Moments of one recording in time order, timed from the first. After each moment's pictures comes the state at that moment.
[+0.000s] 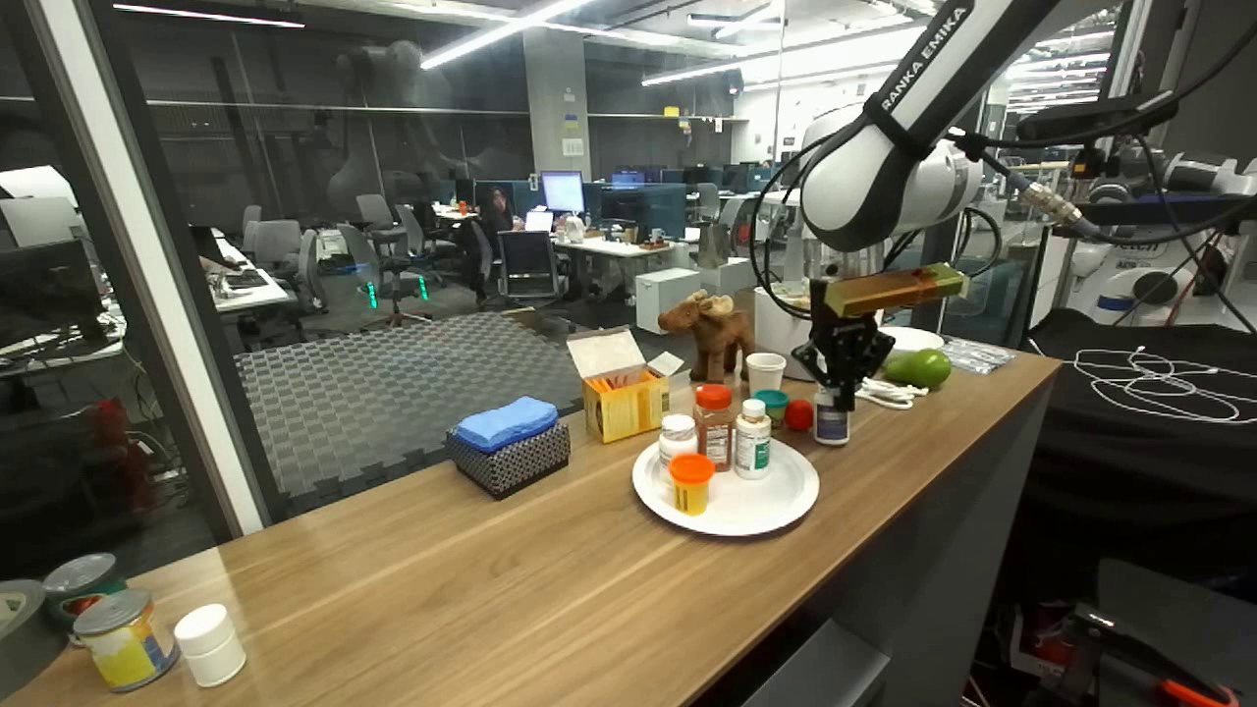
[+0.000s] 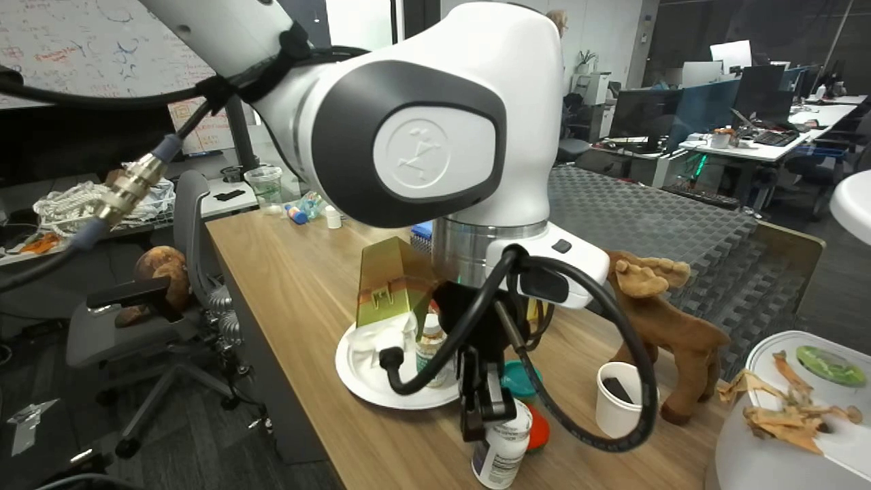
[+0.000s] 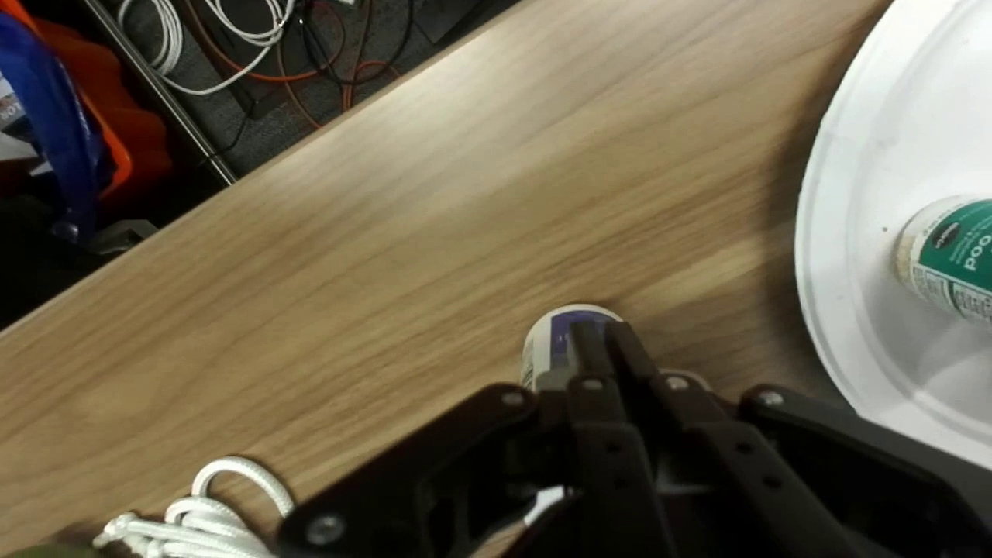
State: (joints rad) arm -0.16 0.27 -0.20 -2.19 -0.08 2.38 0.36
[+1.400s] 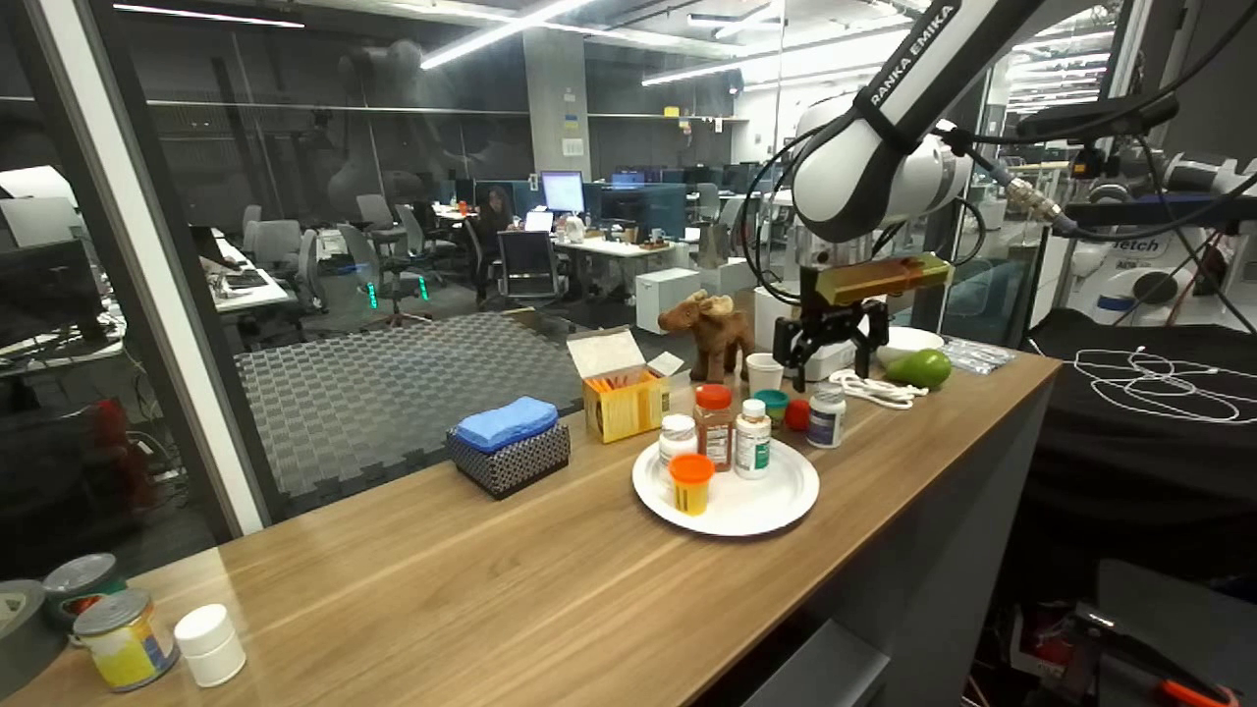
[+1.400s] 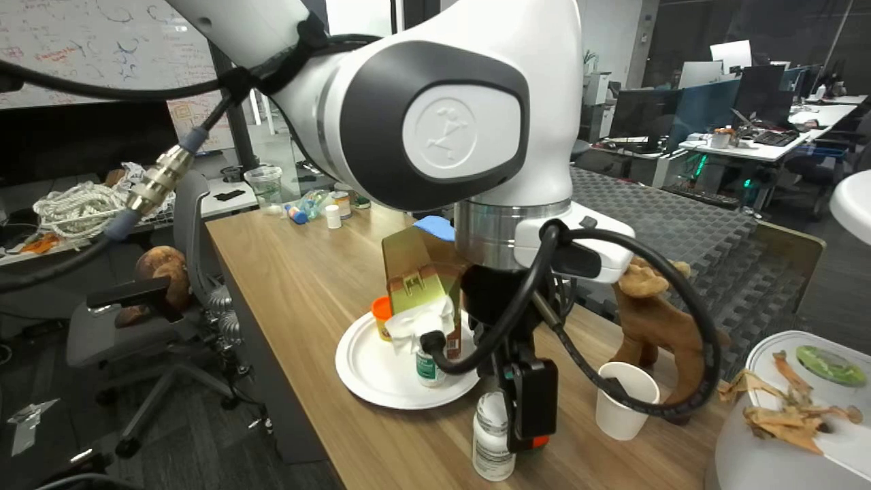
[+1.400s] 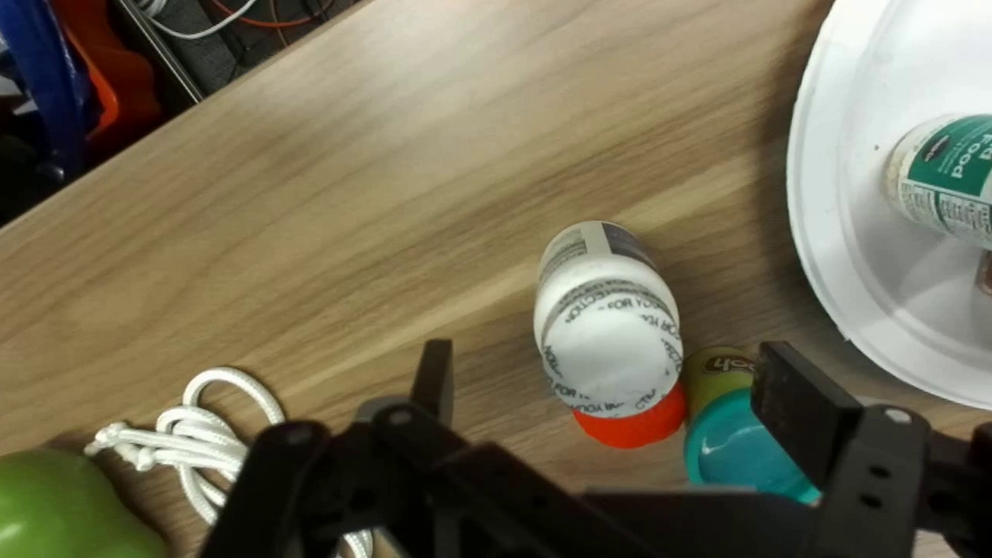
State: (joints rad) arm -0.17 0.29 -0.21 -2.13 -0.09 2.40 0.32
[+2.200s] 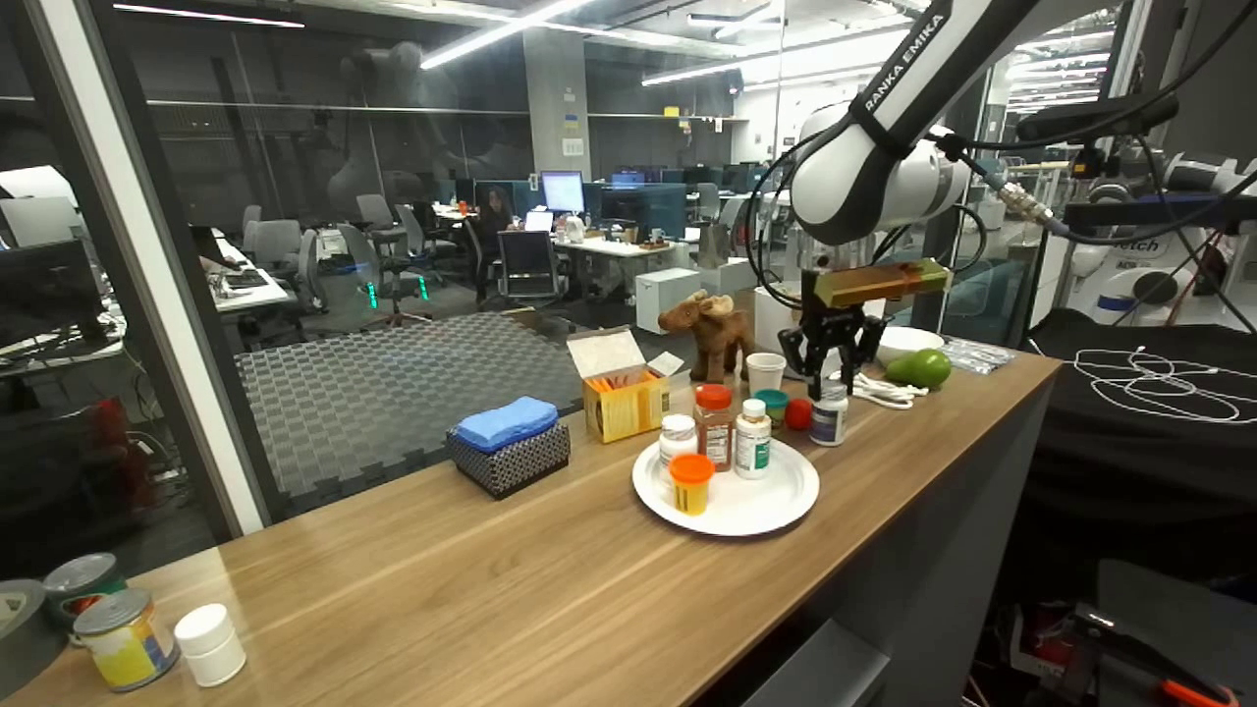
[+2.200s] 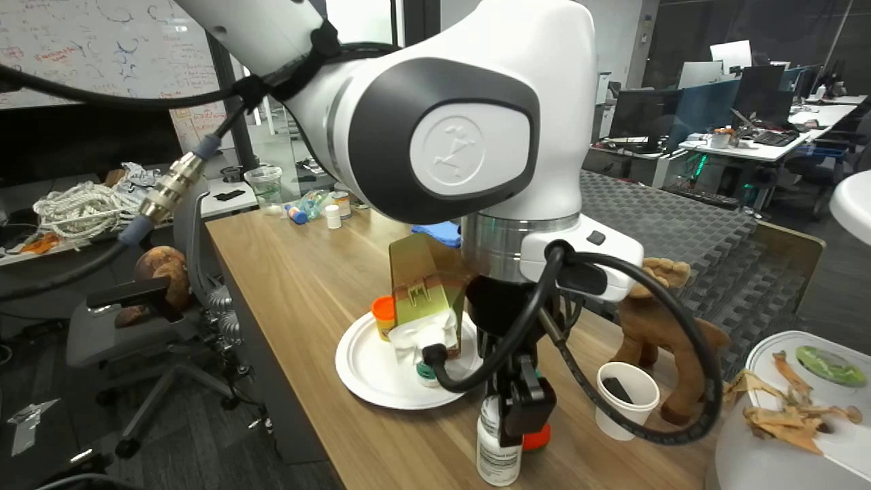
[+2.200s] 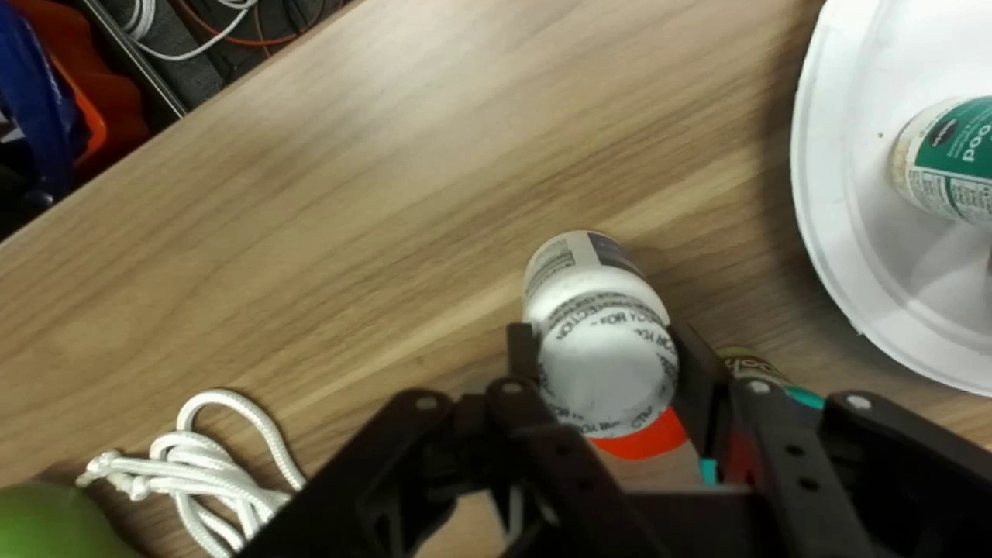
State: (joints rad) arm -0.18 0.31 -0.21 -2.12 -0.05 2.40 0.32
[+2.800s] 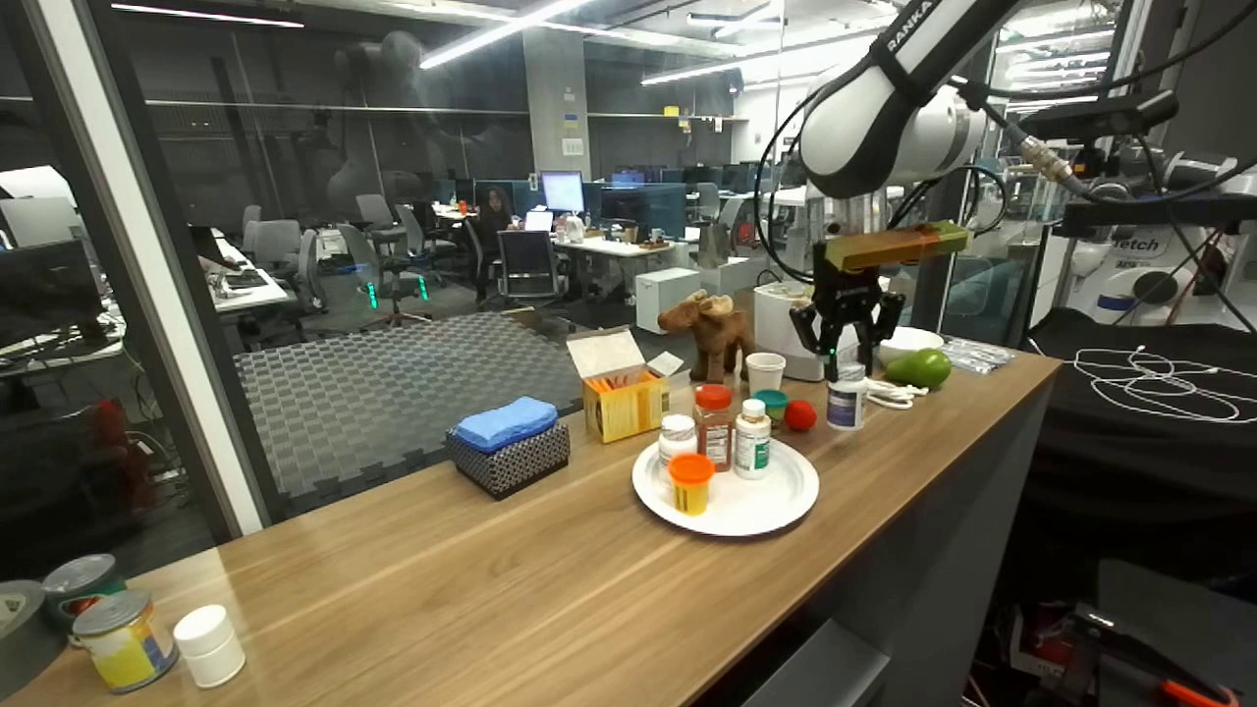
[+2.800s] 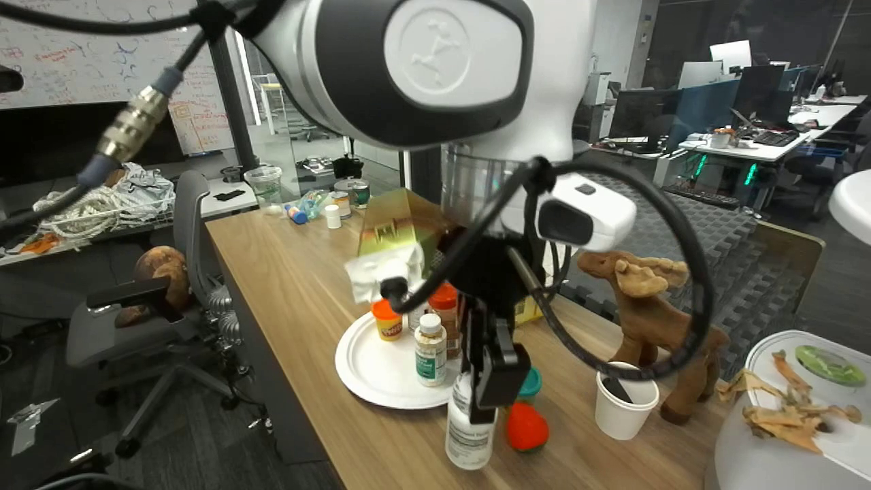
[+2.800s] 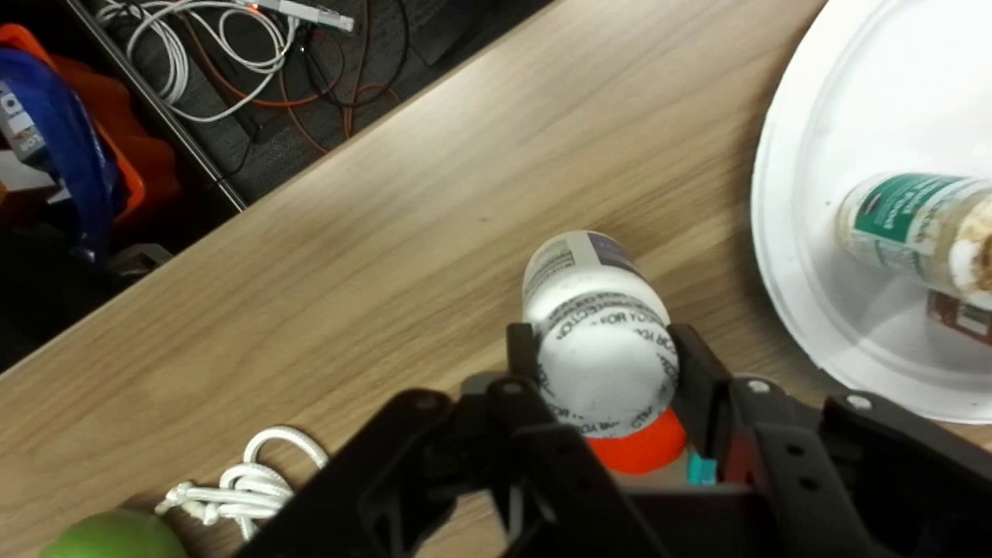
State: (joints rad) arm -0.16 0.21 -0.22 -2.13 -0.06 2.24 0.35
